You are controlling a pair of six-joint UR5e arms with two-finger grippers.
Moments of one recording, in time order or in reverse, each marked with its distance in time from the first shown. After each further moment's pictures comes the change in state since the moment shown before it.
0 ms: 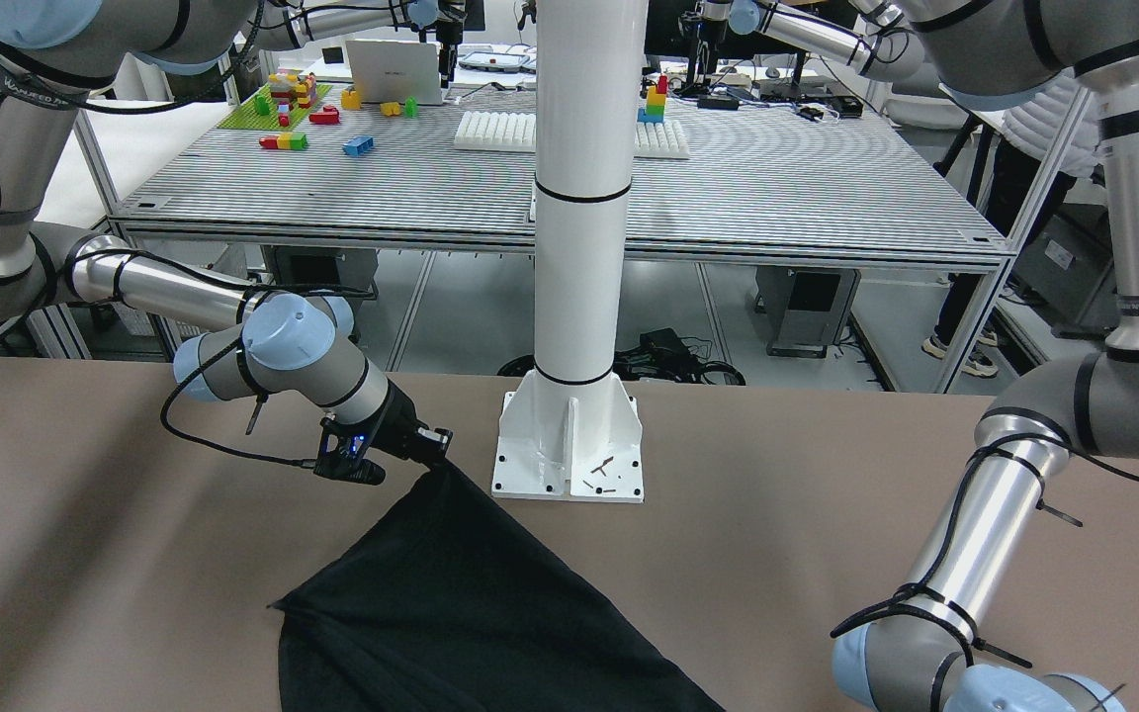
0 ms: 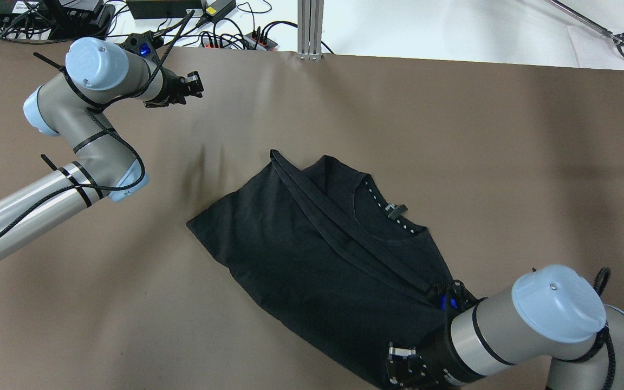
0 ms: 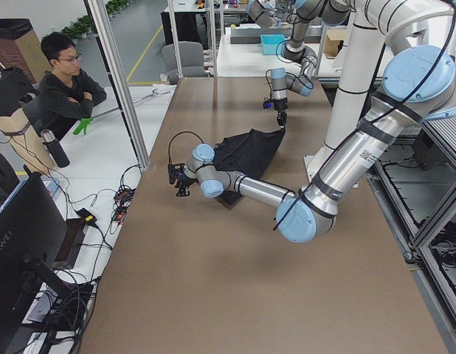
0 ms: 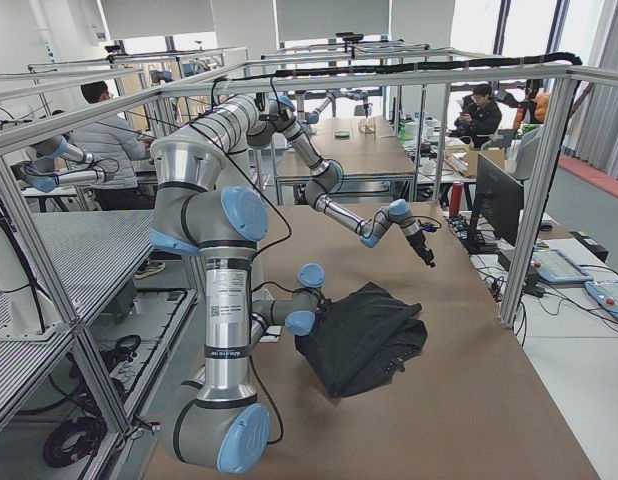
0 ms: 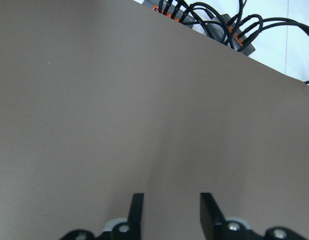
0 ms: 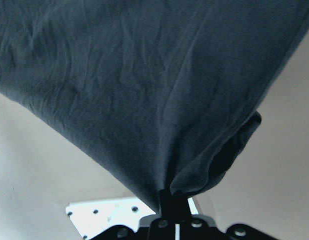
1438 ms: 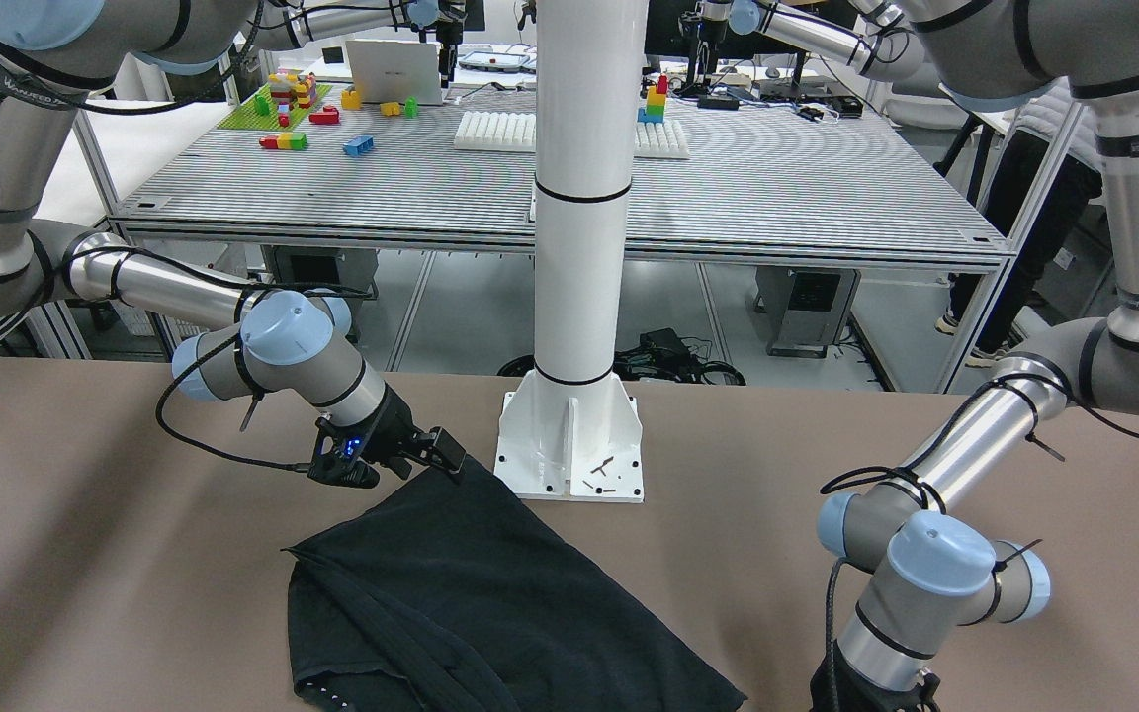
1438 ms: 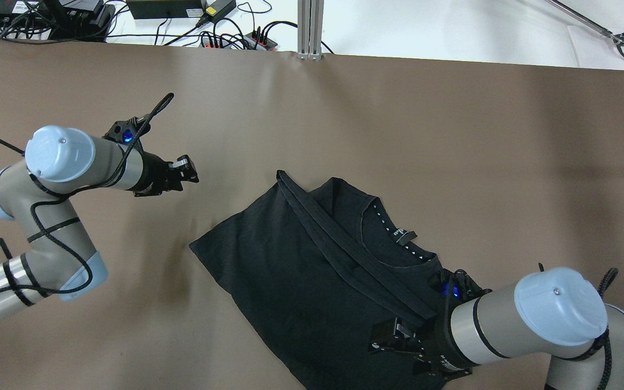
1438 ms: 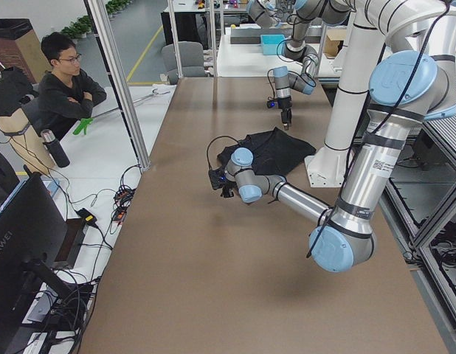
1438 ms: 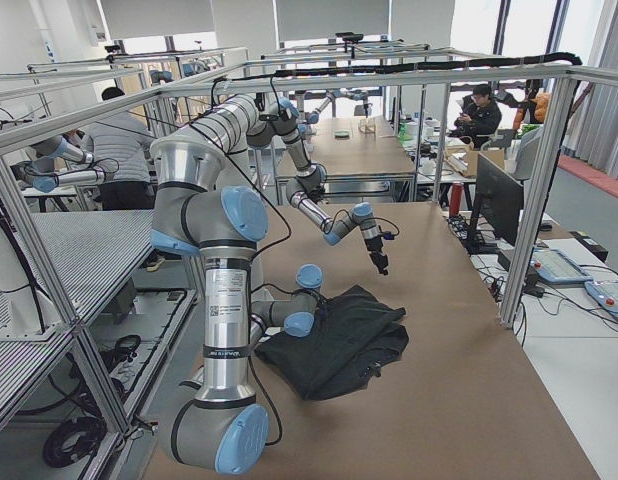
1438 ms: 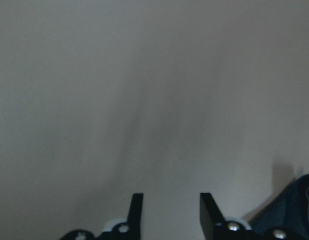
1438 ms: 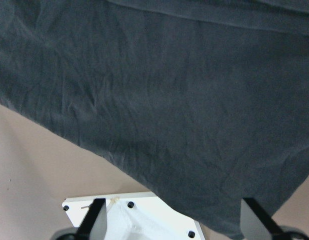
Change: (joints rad) left arm 0.178 0.331 -0.448 0.068 -0.070 -0.202; right arm 0.001 -0.005 -0.008 0.021 -0.117 -0.013
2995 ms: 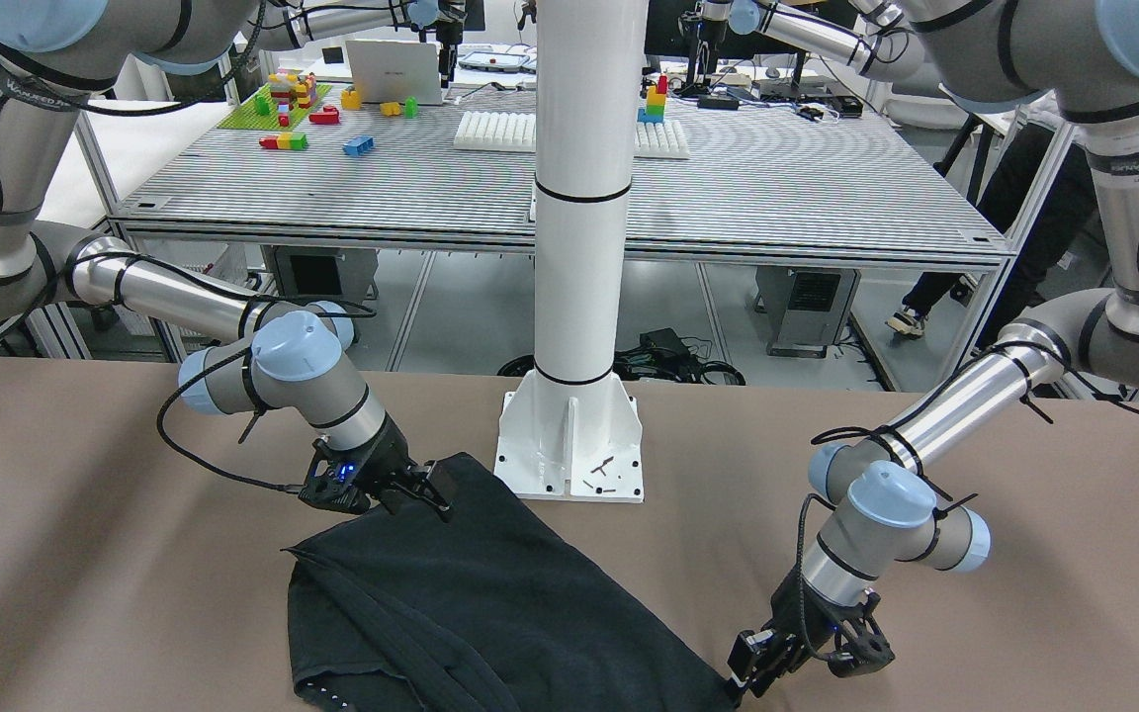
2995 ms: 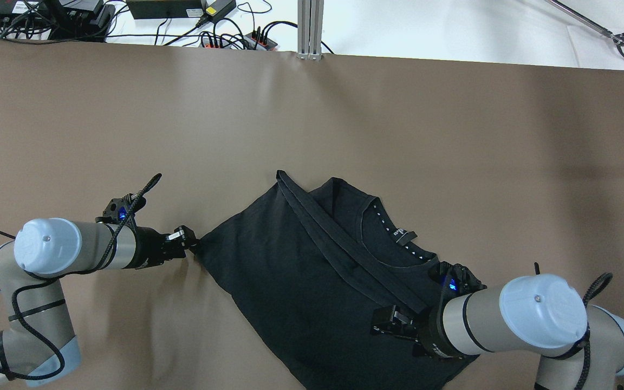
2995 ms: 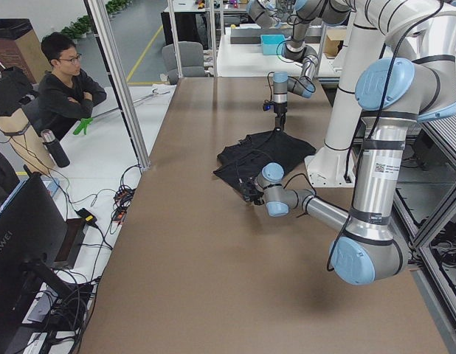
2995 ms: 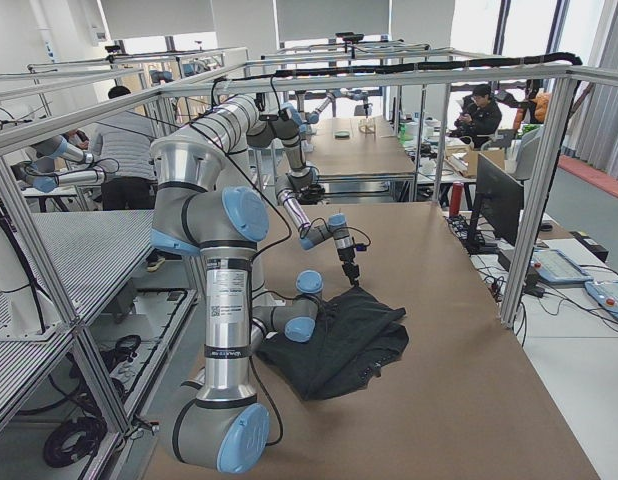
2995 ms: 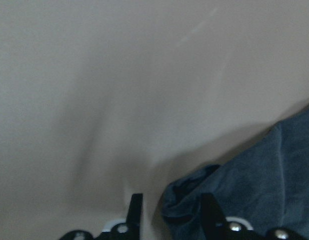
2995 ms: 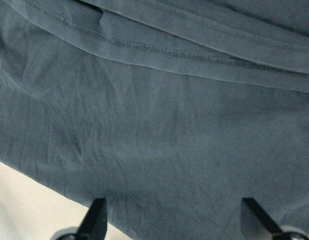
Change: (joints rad) left arm 0.208 0.166 -0.089 -0.176 0.115 -0.171; right arm -0.012 0.006 -0.048 0.000 -0.125 -0.002
